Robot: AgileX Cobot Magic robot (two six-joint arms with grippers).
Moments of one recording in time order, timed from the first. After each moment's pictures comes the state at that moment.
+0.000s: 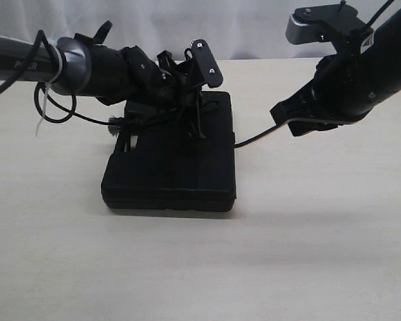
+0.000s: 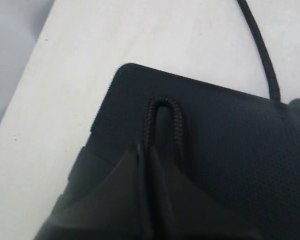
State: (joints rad) left arm -0.54 2.17 -1.45 -0.71 0.13 1.42; right arm 0.33 1.46 -1.13 0.17 0.90 -0.14
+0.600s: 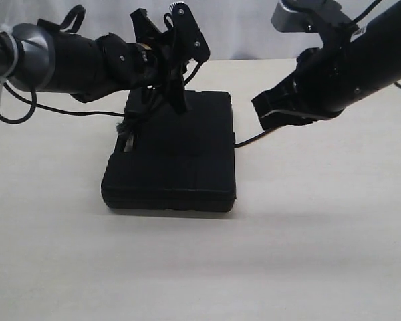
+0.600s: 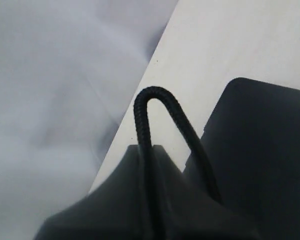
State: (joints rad) left arm -0.56 2.00 -1.29 -0.71 -0.17 1.50; right arm 0.33 1.46 -1.12 0.46 0.85 -0.36
